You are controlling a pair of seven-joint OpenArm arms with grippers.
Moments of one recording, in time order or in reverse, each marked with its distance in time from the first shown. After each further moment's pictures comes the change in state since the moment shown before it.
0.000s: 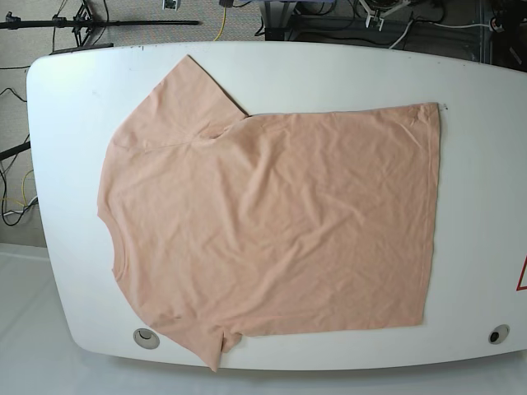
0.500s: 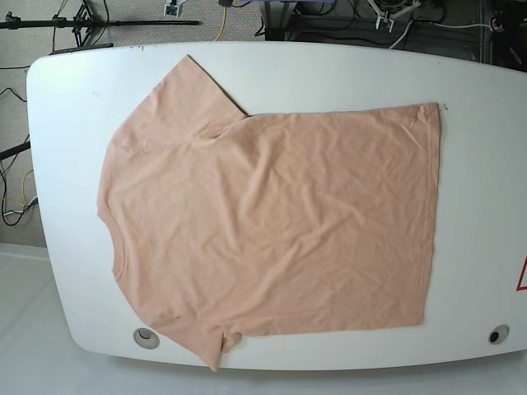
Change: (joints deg) left arm 3.7 -1.9 0.0 9.2 -0.9 0.0 2.7; right arm 1.3 -0.5 0.0 -0.3 1.7 -0.2 0.5
